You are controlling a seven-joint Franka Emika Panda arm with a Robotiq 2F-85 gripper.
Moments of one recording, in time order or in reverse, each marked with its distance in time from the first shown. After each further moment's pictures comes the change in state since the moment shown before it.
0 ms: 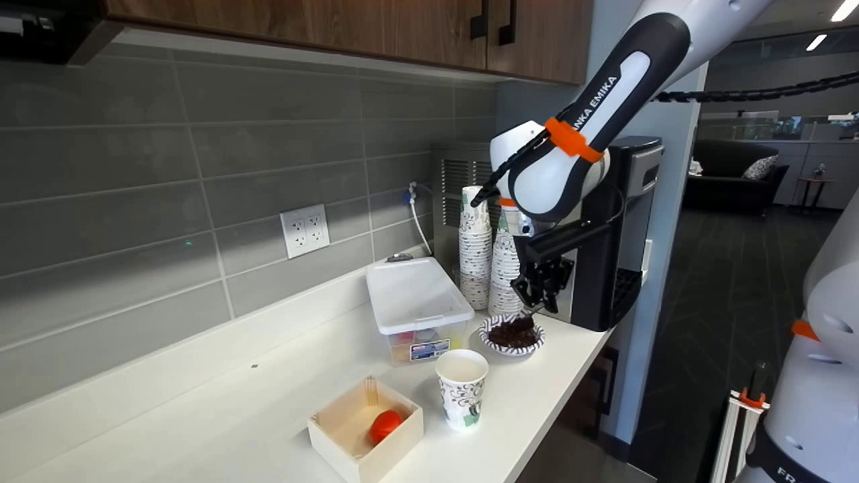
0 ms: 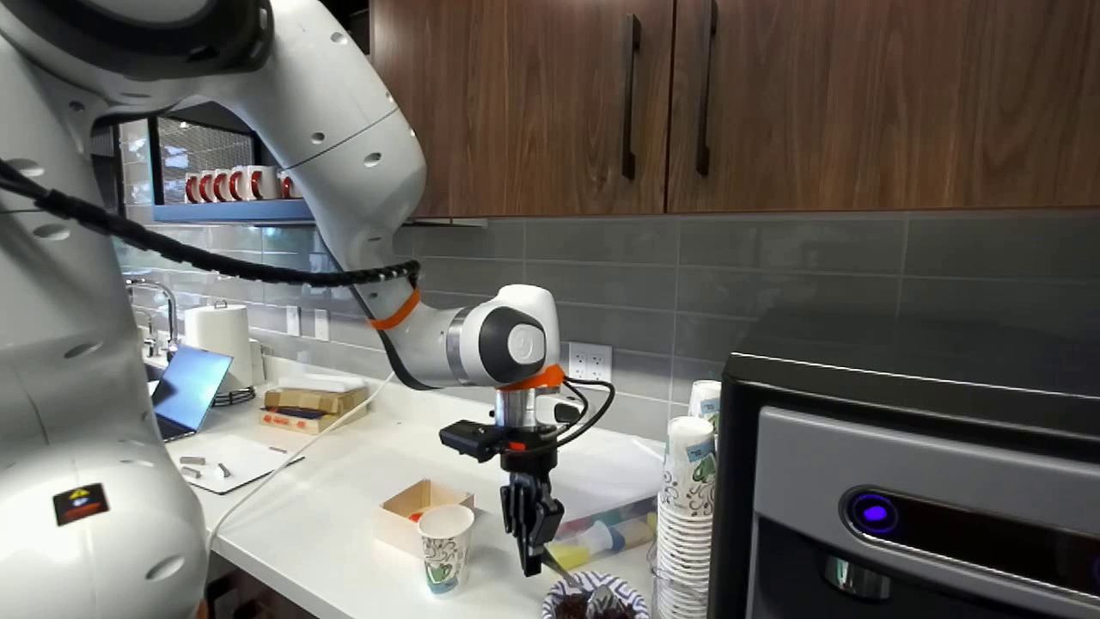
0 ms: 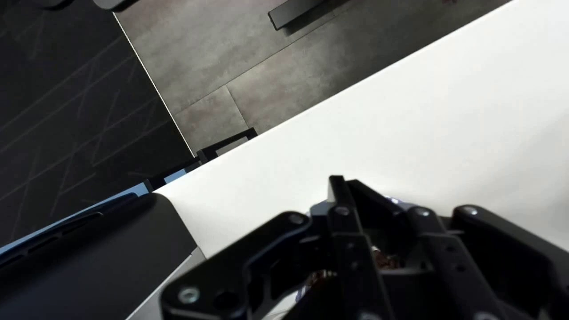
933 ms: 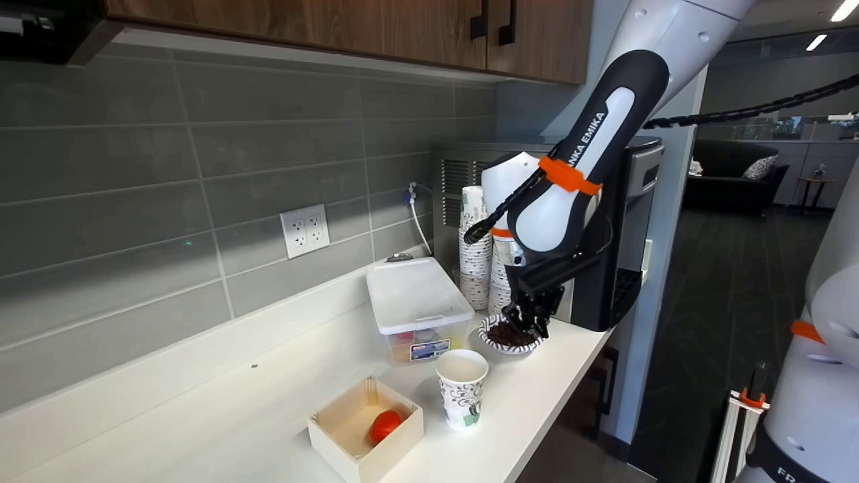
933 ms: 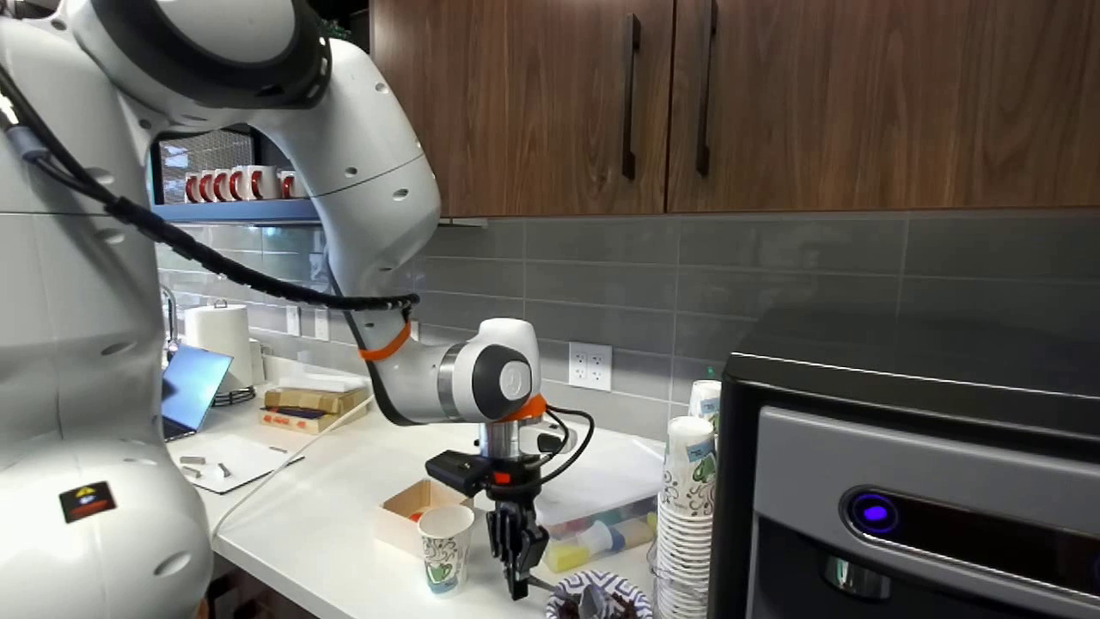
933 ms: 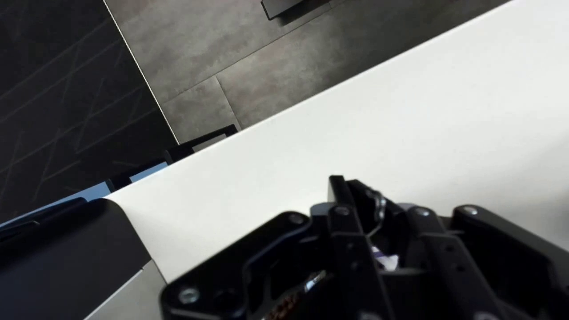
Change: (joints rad) arm 0.025 0.114 0.026 -0.031 -0.056 0.155 0.076
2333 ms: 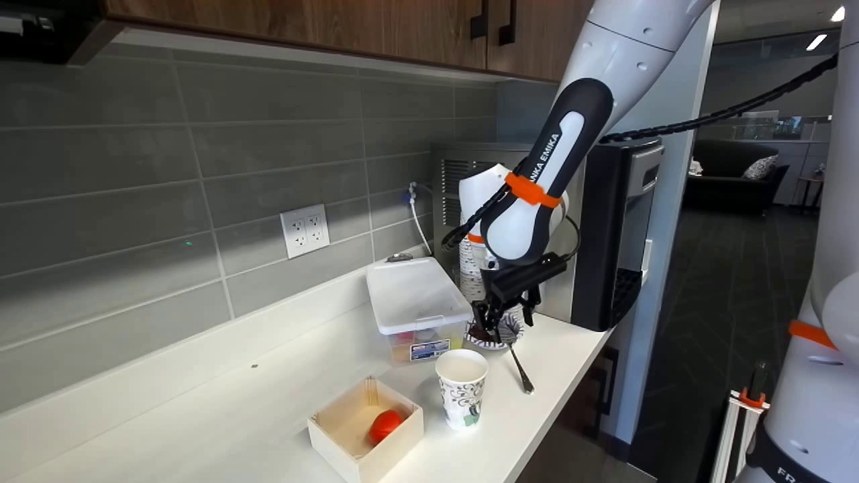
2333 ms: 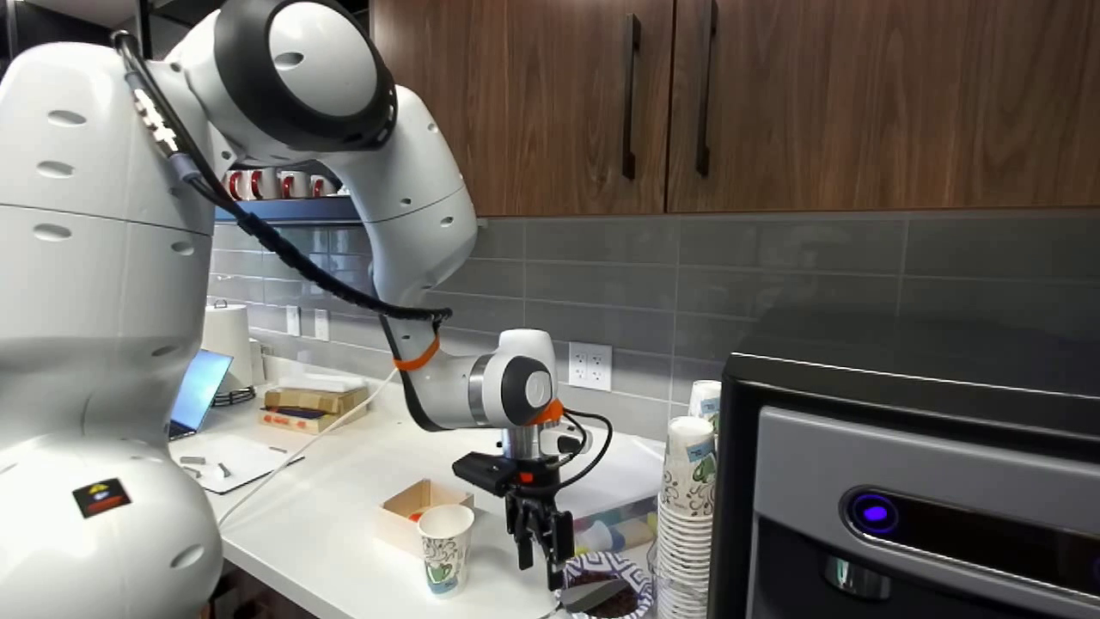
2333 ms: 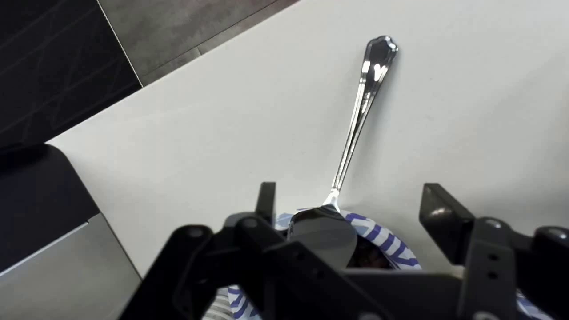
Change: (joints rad) arm 0.055 0.175 -0.041 0.153 0.002 0.054 0.000
